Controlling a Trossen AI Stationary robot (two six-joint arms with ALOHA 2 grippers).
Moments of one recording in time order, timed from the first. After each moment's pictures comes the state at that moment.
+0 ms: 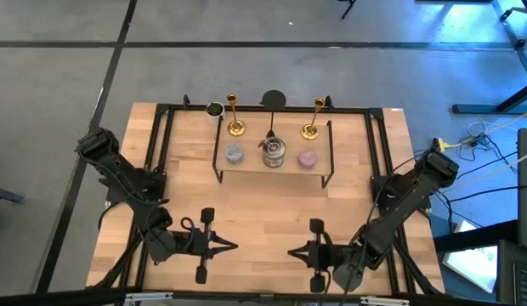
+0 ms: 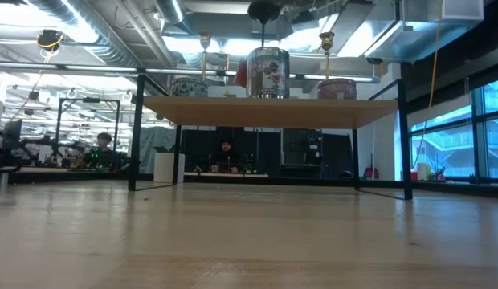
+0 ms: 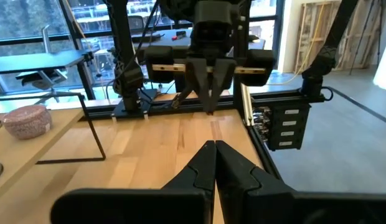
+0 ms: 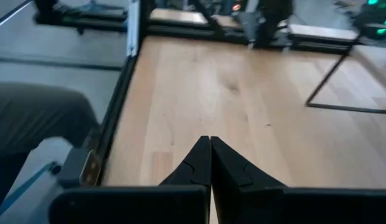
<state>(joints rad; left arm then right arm) -0.85 1.44 0.86 0.41 -0.85 -0.09 0.84 1.68 1.19 -0.17 0.78 0.41</state>
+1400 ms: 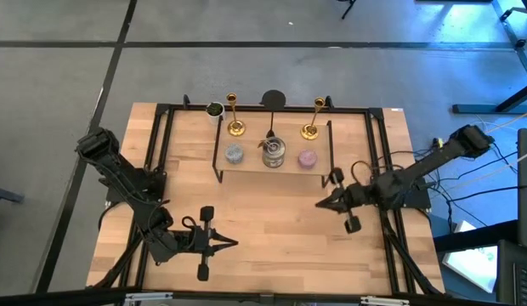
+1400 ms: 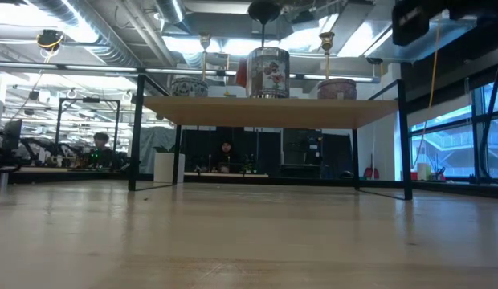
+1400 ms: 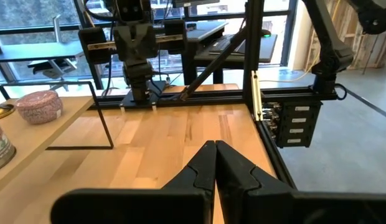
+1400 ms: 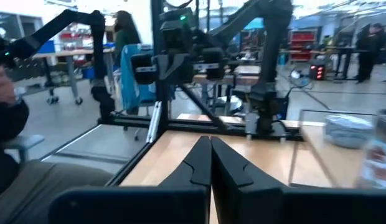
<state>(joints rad) -0.84 1.44 0.86 0.37 -0.88 -0.15 0.52 0.93 0.32 0.66 0.26 0.02</state>
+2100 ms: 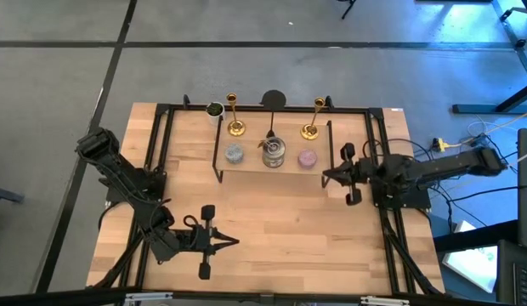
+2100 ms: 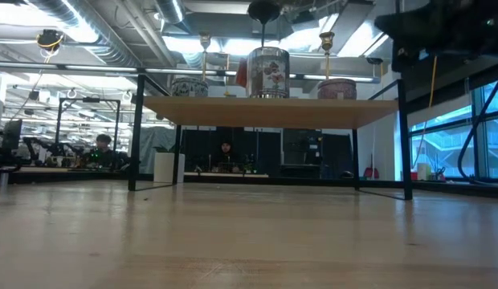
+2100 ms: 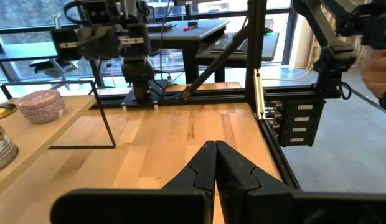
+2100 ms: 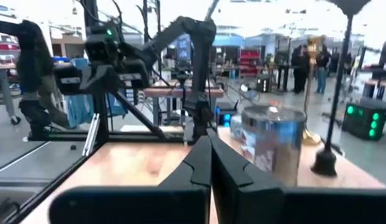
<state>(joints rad) -0.83 1.44 0.86 0.36 -0.87 -0.15 0.15 0.58 0.16 0.55 0.10 -0.01</state>
